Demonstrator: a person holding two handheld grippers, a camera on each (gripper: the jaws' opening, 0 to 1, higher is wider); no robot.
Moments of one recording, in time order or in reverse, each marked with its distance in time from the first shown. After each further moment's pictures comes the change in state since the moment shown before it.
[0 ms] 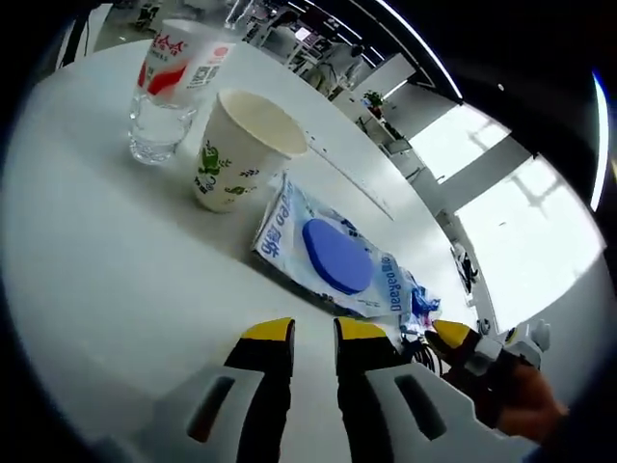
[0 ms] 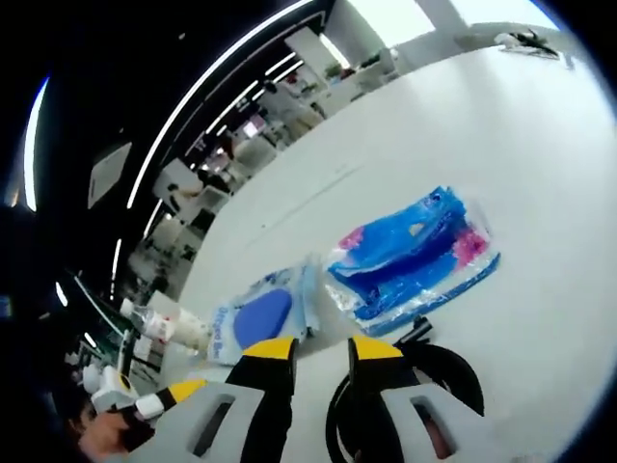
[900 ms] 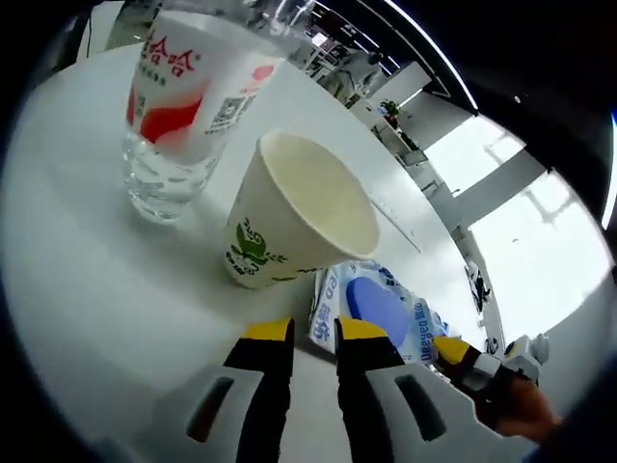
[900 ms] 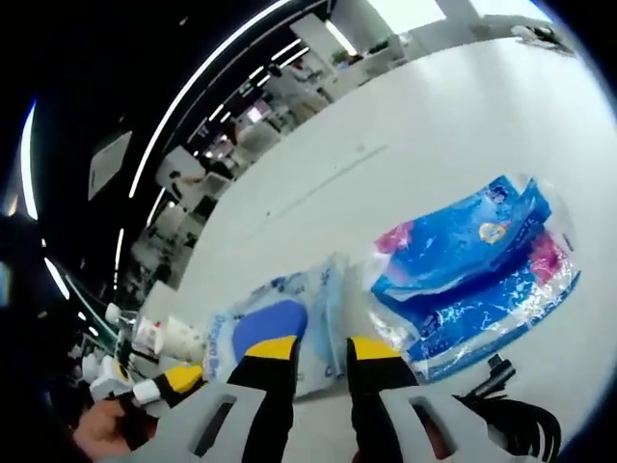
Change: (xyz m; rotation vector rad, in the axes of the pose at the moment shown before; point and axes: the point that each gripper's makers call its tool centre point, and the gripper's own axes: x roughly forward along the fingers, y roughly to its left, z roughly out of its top) left arm 0.020 0.046 0.060 -0.048 -0.038 0.064; right arm 0.067 0.026 -0.001 -0.017 0.070 0.024
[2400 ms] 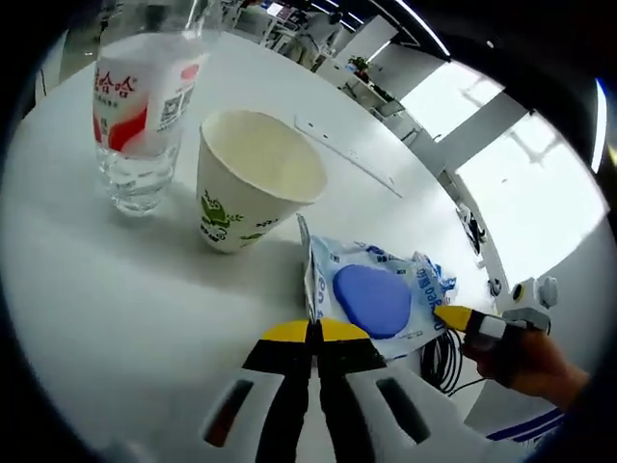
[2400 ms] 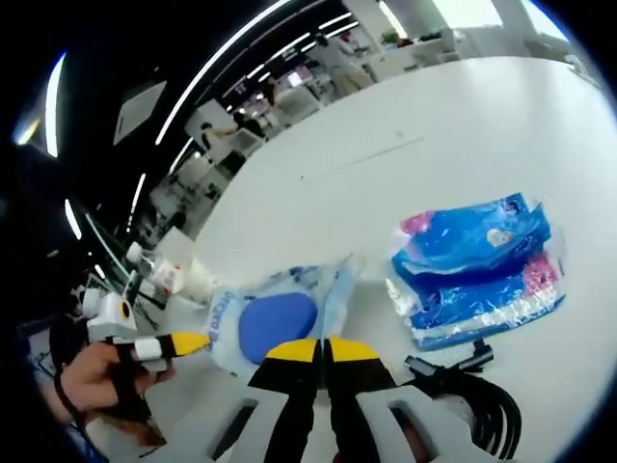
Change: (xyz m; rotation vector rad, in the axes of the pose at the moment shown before) left arm -0.007 -0.006 -0.023 0.176 0.175 -0.036; right arm -0.021 0.006 -0.018 -0.189 0.149 0.058
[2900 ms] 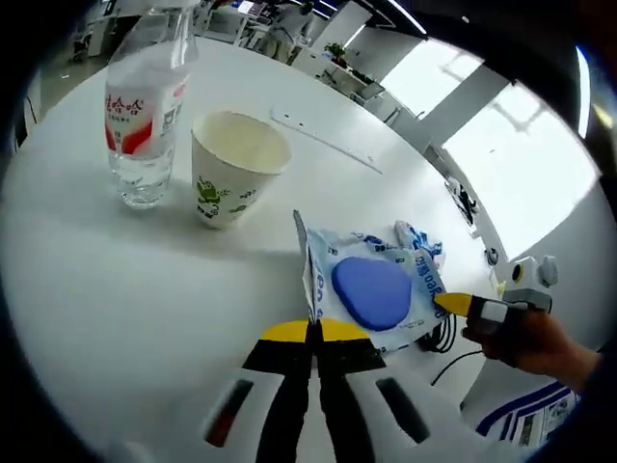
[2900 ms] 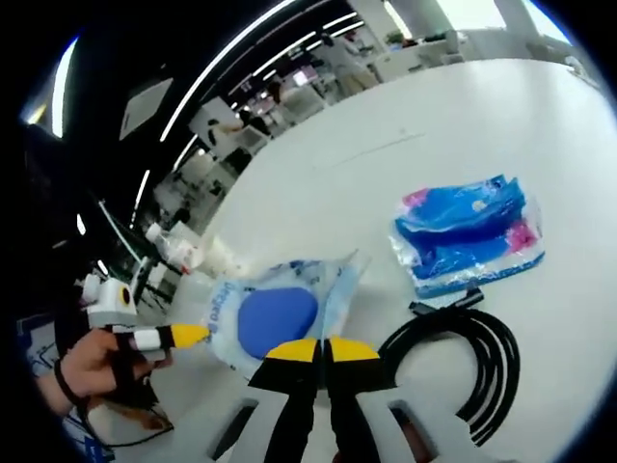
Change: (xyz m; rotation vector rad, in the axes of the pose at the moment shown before) left arm -0.034 -0.011 -0.022 0.112 0.057 -0.024; right arm -0.033 0.014 -0.025 -0.012 0.004 0.029
